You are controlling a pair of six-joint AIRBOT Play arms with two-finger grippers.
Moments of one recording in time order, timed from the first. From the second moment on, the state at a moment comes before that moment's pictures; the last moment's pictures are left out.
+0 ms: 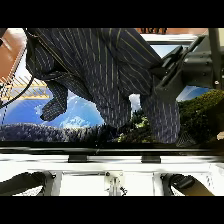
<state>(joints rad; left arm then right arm) -0.56 -1.28 1.92 1.86 -0.39 -1.58 0.45 -1.00 1.75 -1.42 1.41 1.09</state>
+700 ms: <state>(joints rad) -0.61 -1.26 1.92 1.86 -0.42 -1.58 0.45 -1.01 1.76 -1.25 1.03 1.07</state>
